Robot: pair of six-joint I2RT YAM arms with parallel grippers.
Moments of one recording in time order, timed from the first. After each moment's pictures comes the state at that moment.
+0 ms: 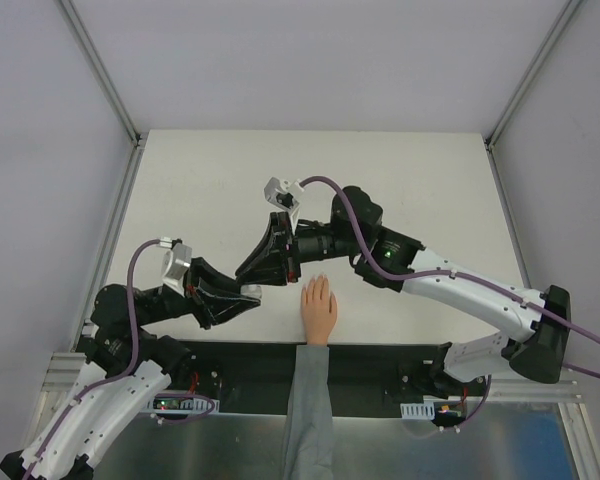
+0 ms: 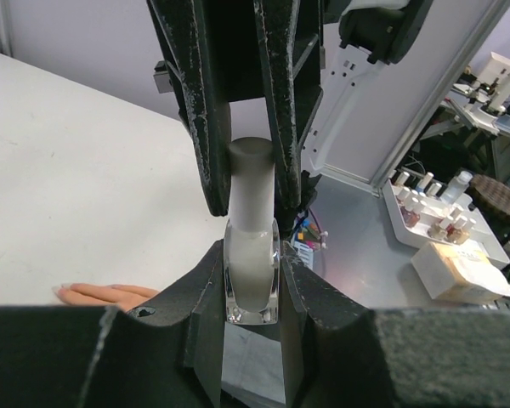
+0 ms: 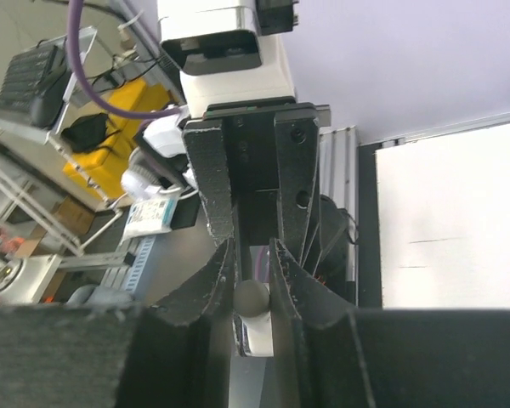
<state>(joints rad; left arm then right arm) -0.54 0.26 0.54 0.01 0.81 -0.57 1.10 1.37 1.29 0.08 -0.71 0.45</state>
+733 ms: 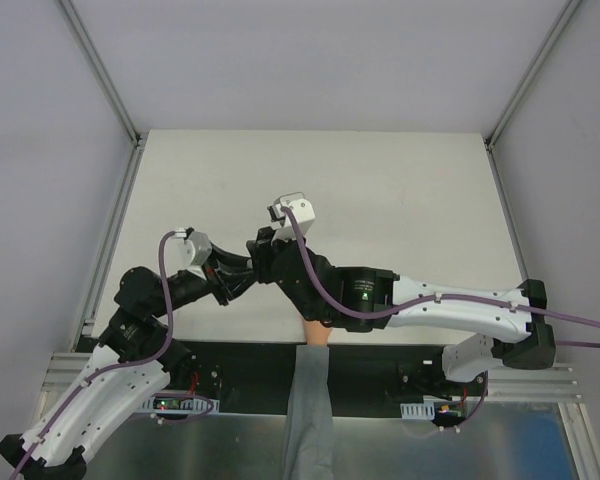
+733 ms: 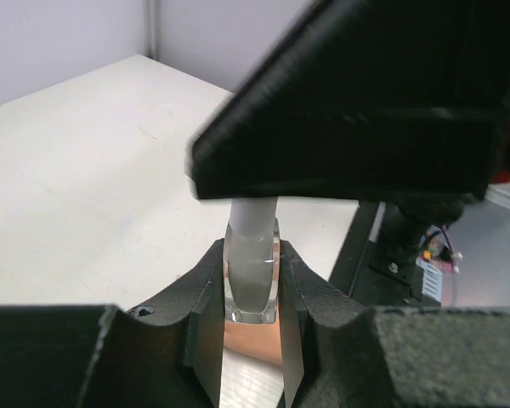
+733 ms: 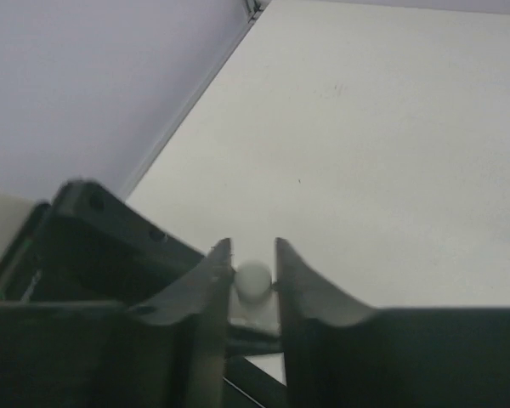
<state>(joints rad) -0.56 0.39 0.51 0.01 0.51 -0.28 1.48 1.47 1.49 -0.32 0.84 0.54</state>
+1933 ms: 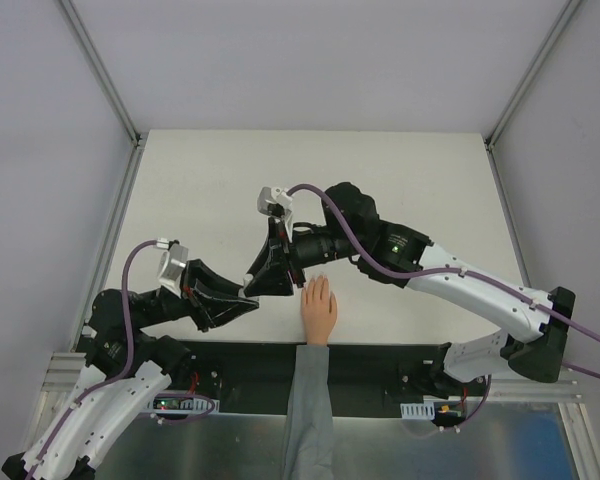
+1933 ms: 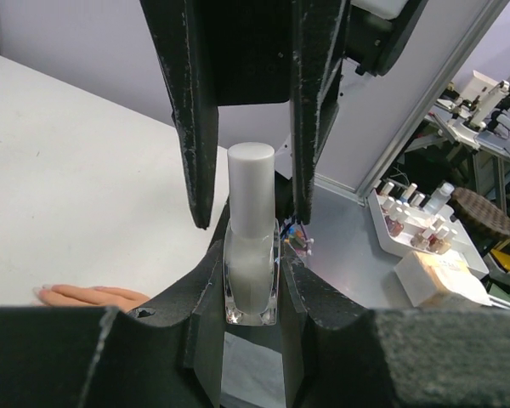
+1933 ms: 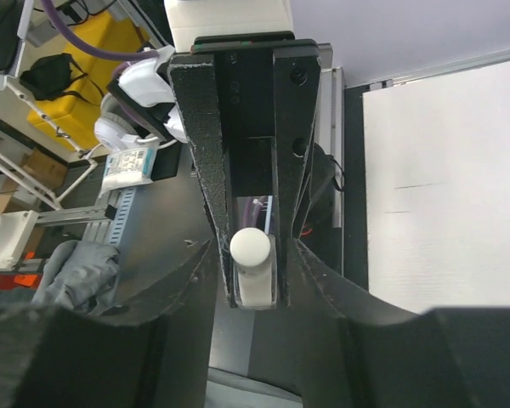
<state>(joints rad) -0.54 0.23 0.52 0.01 0.80 -0.63 1.12 1.37 1.41 -0.26 -0.67 0.27</state>
